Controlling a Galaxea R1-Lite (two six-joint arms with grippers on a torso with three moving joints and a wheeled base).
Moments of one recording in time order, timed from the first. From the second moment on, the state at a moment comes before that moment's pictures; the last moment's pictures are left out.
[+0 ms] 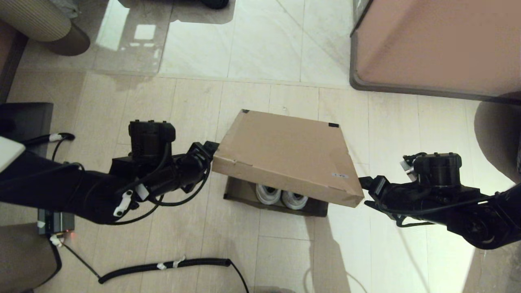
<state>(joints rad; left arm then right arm) -0.46 1.85 -0.98 -0.54 0.01 -0.97 0.22 1.88 -0.71 -0.73 0.32 0.85</state>
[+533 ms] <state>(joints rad) -0.49 1.84 -1.03 -0.54 0.02 -1.35 0.22 1.88 -0.71 -0.73 0.32 0.87</state>
